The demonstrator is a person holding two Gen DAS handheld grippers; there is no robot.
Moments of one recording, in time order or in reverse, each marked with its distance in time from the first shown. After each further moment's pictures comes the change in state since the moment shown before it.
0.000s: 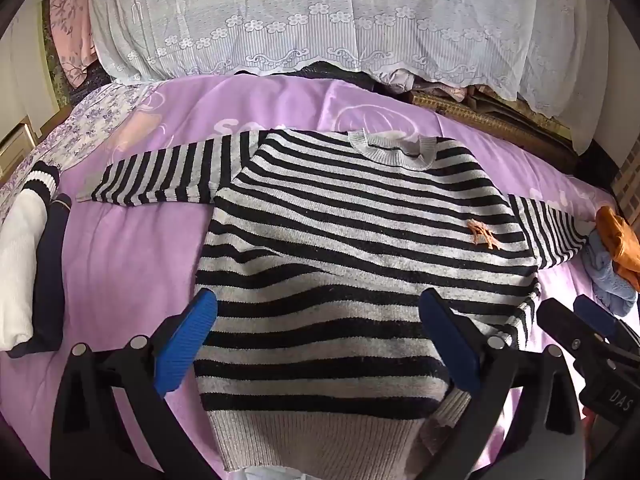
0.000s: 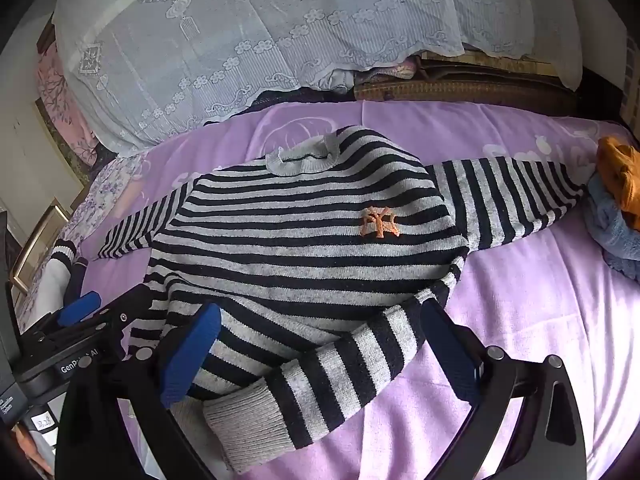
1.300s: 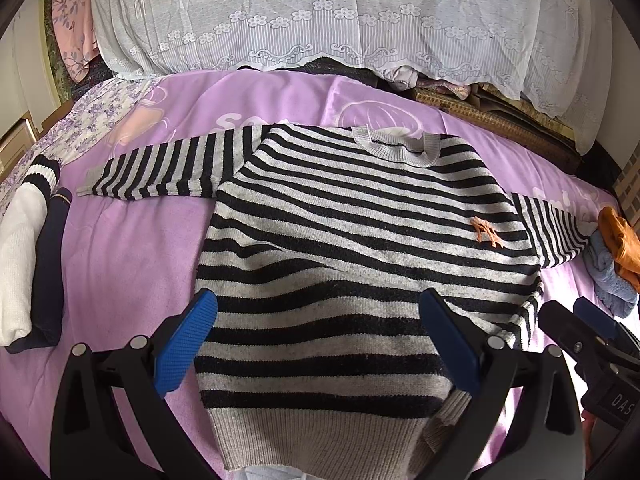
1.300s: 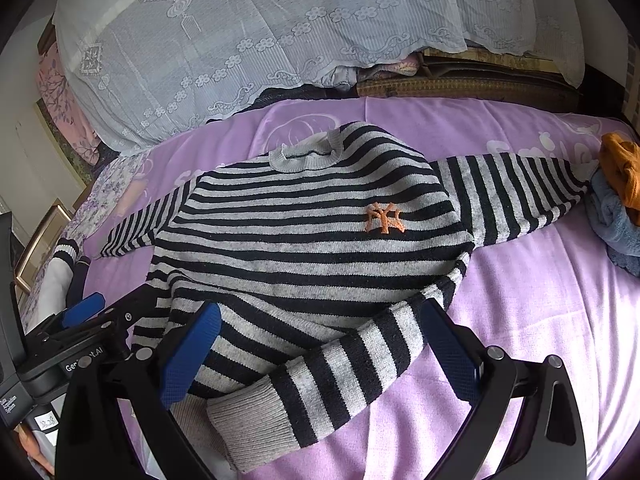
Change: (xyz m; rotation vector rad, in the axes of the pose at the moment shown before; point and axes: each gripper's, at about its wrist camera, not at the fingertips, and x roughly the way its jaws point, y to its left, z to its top) left arm 0.002 0.004 -0.002 -0.004 0.008 -0.001; right arm 0.001 0.001 0.004 0.003 0.002 0.006
